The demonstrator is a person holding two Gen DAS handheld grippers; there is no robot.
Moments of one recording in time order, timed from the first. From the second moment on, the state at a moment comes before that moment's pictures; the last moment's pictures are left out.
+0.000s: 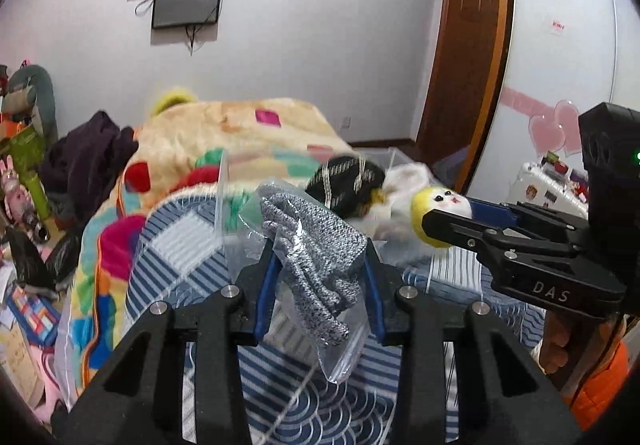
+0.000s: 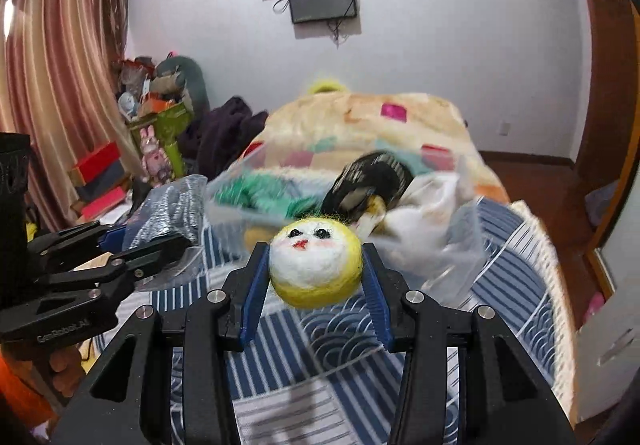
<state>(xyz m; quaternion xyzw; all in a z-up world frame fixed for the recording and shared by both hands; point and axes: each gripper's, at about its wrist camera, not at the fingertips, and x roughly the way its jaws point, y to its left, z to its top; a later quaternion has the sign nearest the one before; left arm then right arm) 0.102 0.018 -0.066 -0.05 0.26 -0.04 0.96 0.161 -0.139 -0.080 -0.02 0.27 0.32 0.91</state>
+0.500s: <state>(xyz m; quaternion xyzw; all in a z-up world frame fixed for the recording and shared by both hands) 0.169 0.011 -0.056 -0.05 0.25 -0.05 0.97 0.186 -0.134 -0.056 -0.03 0.23 0.28 0.93</state>
